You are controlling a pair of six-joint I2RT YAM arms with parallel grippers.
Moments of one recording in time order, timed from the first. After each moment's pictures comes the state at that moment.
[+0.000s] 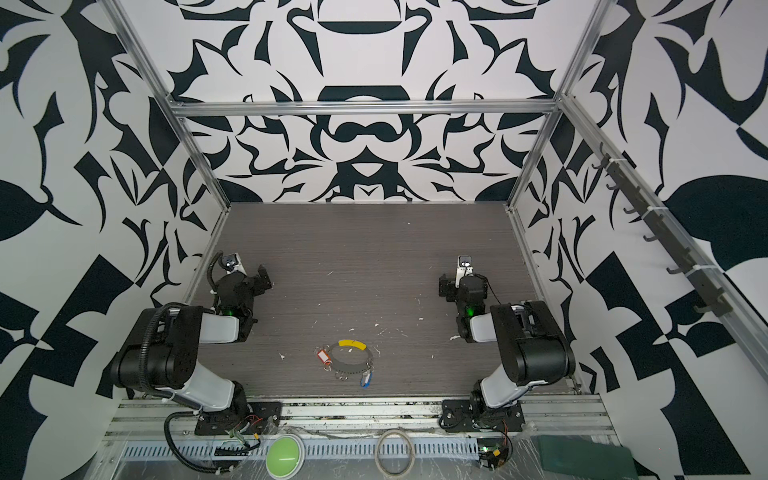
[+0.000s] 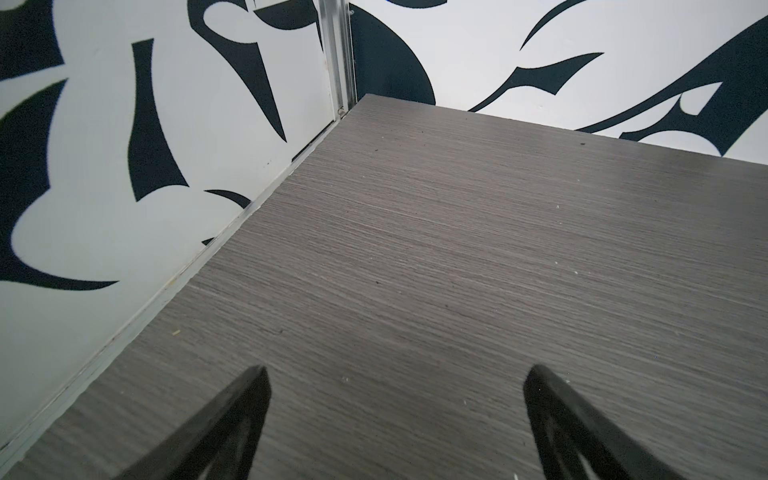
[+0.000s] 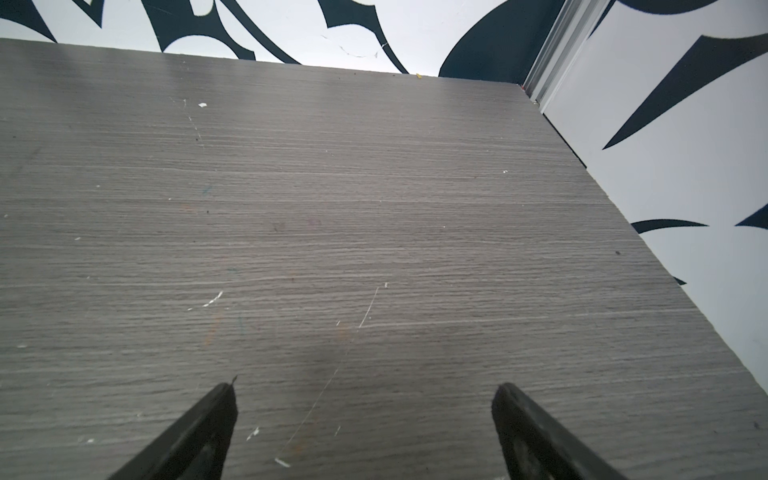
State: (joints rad) left arm 0.02 1.56 0.36 0.87 -0.27 -0.12; right arm 0.09 1.57 0.34 0.80 0.16 0.00
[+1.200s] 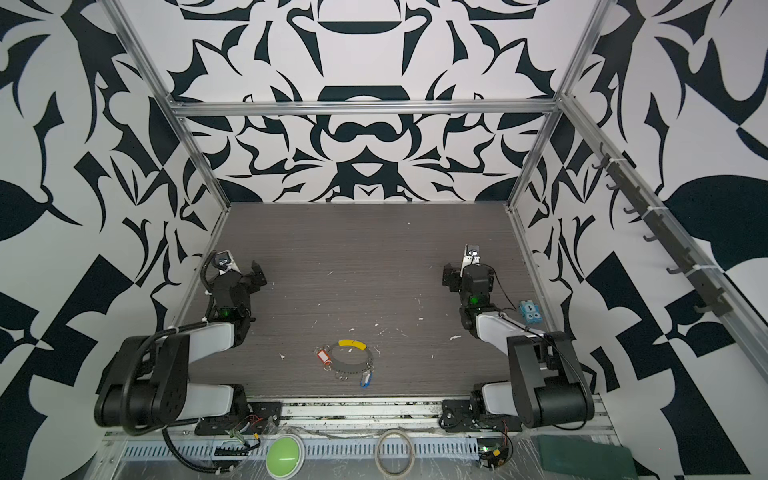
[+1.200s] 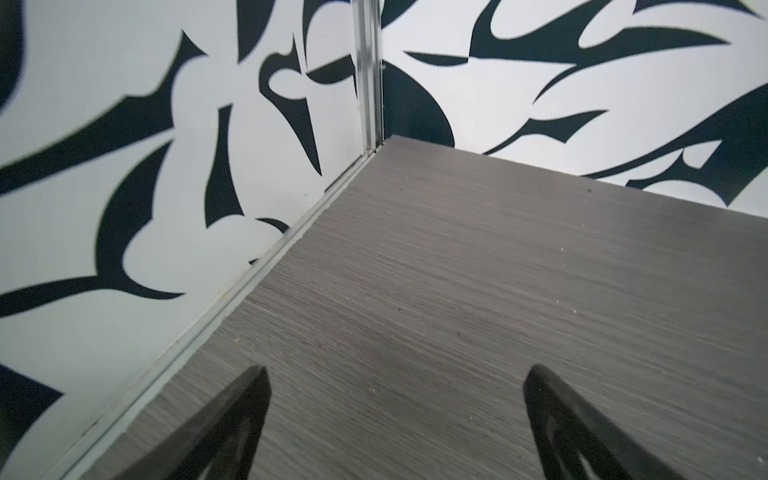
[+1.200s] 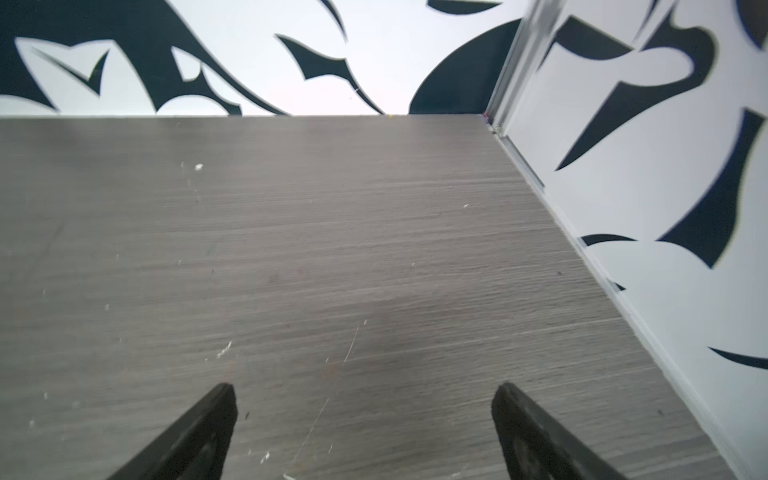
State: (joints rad) left arm -0.02 1.30 0.37 0.66 -0.41 -0.16; right arm 0.10 1.32 0.46 0.43 0.25 0.09
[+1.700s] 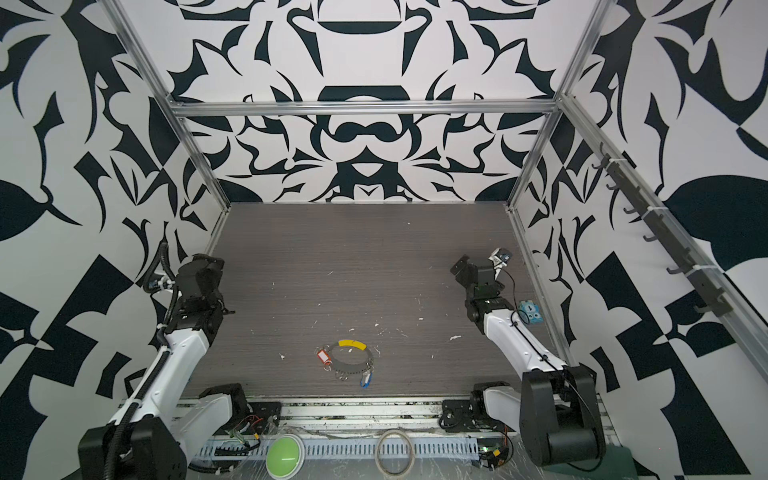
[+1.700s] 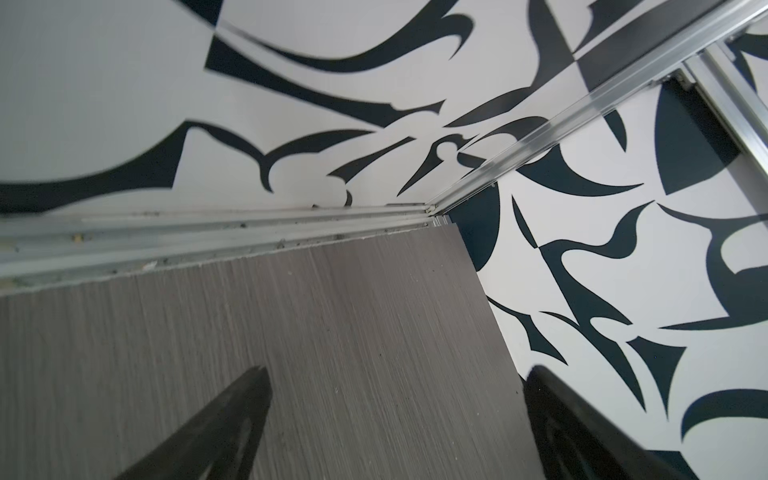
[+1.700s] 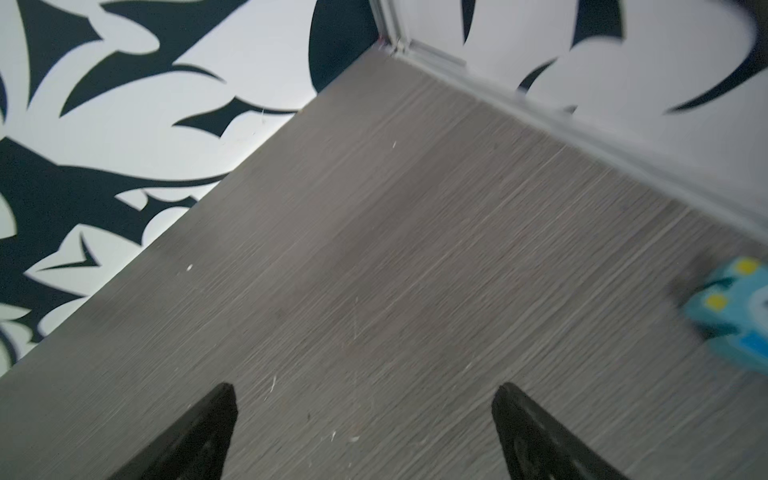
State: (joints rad) left arm 0.12 0.95 0.53 -0.01 -0.43 -1.09; right arm 0.09 1.17 0.55 0.02 0.24 0.74
